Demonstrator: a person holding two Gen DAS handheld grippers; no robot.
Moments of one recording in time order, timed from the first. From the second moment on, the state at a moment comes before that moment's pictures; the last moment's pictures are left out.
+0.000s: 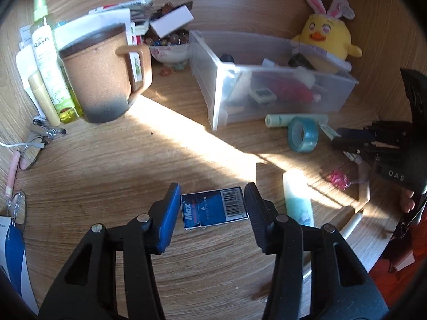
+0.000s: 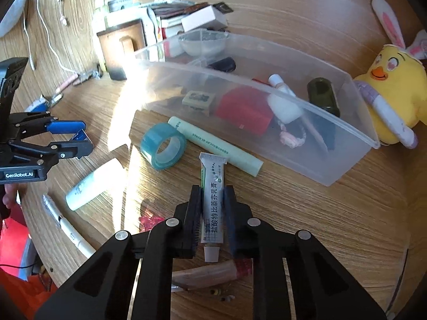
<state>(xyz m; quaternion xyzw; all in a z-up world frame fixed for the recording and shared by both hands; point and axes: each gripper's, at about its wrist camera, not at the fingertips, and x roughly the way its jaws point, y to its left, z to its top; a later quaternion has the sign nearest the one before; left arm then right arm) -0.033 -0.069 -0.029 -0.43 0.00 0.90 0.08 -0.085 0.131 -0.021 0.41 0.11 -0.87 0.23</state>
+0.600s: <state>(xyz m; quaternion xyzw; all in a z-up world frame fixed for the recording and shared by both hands) -0.056 -0.050 0.035 -0.33 -0.02 0.94 0.11 -0.082 0.166 0.036 0.33 0.06 -0.92 0.21</state>
